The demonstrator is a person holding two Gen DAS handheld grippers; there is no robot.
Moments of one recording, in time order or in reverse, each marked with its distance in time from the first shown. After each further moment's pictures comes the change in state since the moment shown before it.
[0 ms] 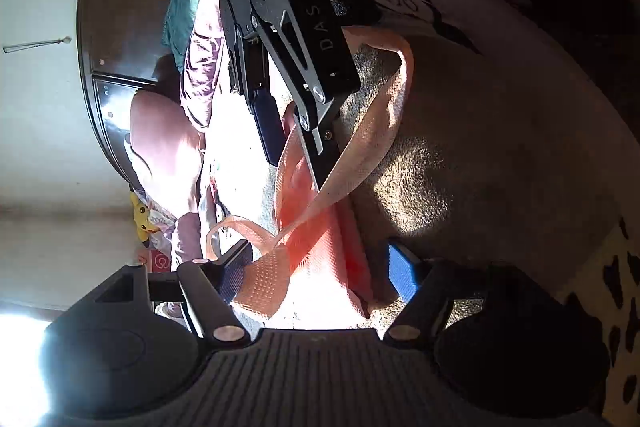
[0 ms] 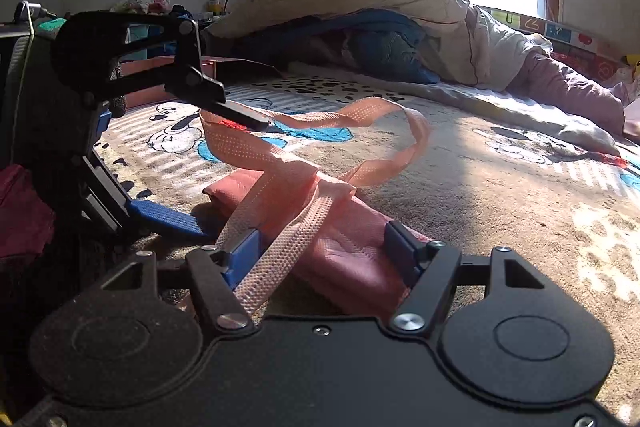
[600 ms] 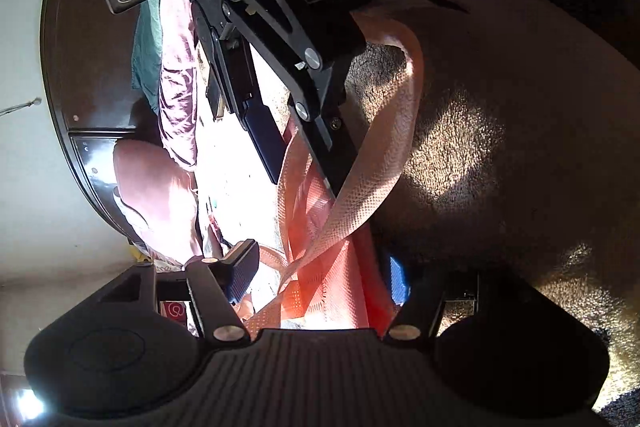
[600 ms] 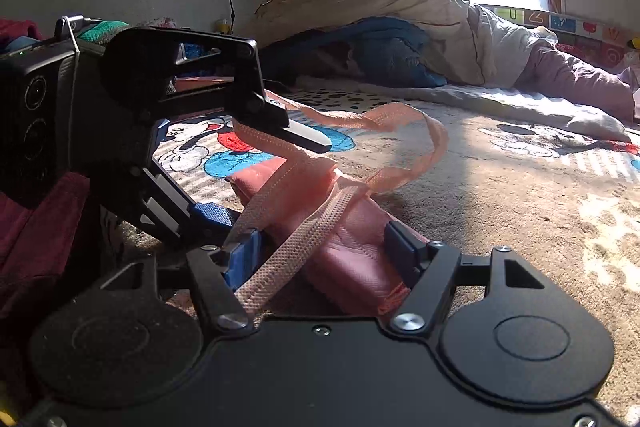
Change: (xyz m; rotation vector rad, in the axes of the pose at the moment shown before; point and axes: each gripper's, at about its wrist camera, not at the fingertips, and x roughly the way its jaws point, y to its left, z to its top) left arm 0.067 0.001 0.010 0.244 -0.087 -0.079; right arm -0.007 -0.015 -0.004 0.061 -0.042 0.065
